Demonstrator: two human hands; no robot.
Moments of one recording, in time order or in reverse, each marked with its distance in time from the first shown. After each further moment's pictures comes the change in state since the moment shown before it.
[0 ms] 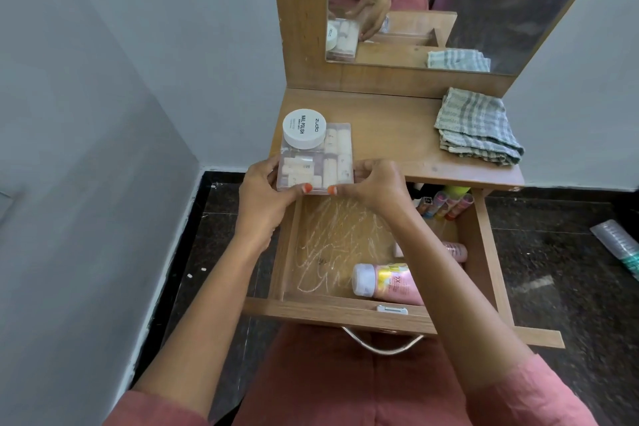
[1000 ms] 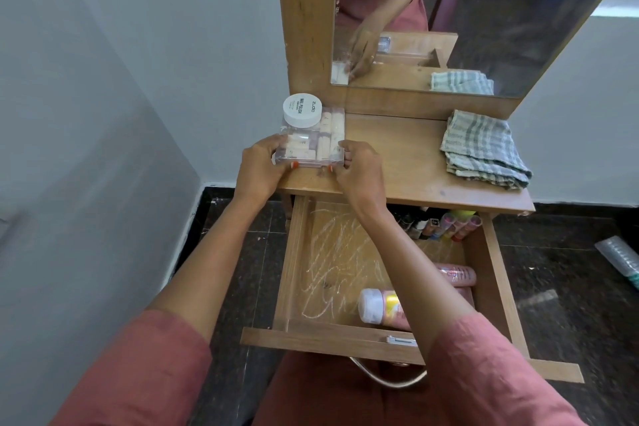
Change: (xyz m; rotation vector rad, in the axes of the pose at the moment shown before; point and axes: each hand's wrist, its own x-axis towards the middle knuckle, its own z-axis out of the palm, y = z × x) left_hand 0.076 0.022 -0.007 0.463 -0.022 0.212; right_hand 0.054 -0.018 0.031 -0.197 0.269 -0.356
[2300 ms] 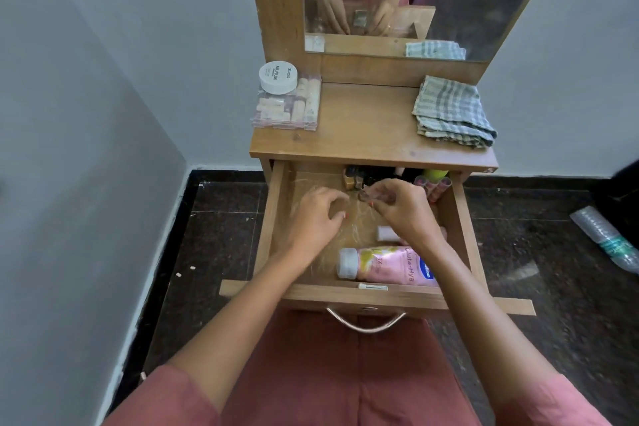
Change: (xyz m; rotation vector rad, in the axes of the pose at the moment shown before) left_hand -0.117 0.026 0.081 0.071 -0.282 0.113; right_hand -0.079 0.094 -0.069 -0.089 -0.154 0.018
